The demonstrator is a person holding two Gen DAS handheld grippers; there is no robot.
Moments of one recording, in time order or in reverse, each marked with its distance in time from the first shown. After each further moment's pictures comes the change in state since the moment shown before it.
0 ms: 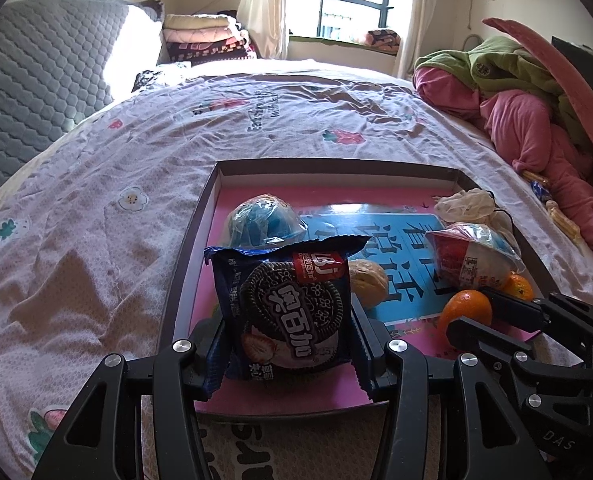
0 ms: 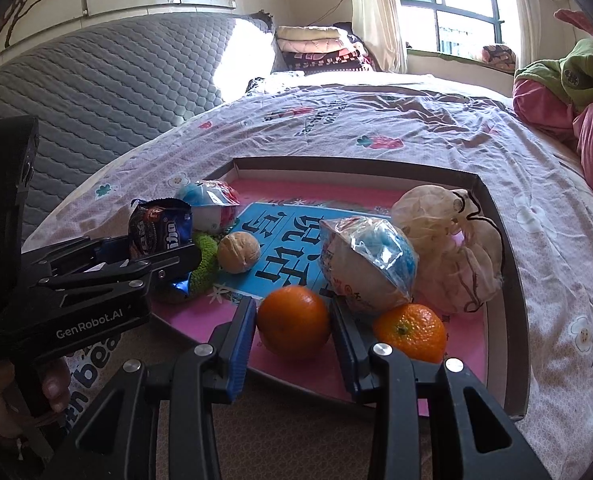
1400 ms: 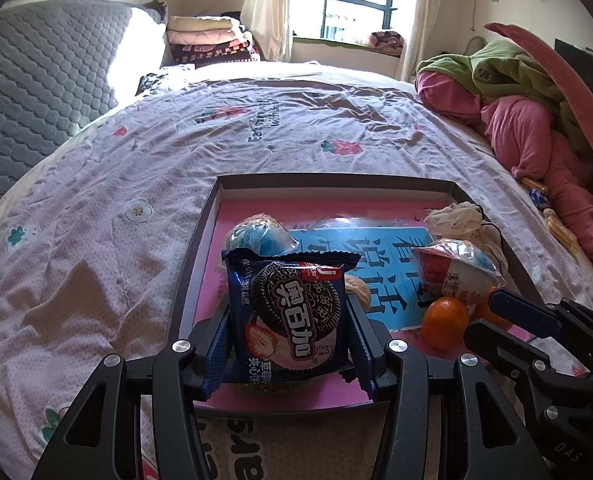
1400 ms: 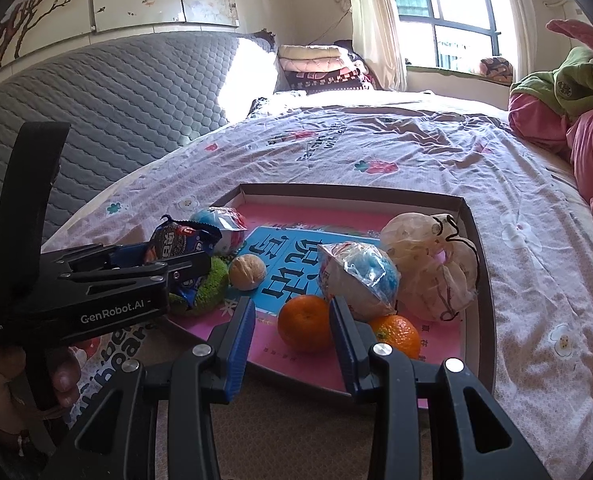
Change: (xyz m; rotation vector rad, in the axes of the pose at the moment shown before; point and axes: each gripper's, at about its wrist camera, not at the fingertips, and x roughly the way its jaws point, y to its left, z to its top) left arm -0.019 -0.010 0.011 -0.004 -0.002 0.015; right arm -0.030 -0.001 0.005 0.001 -0.072 0.009
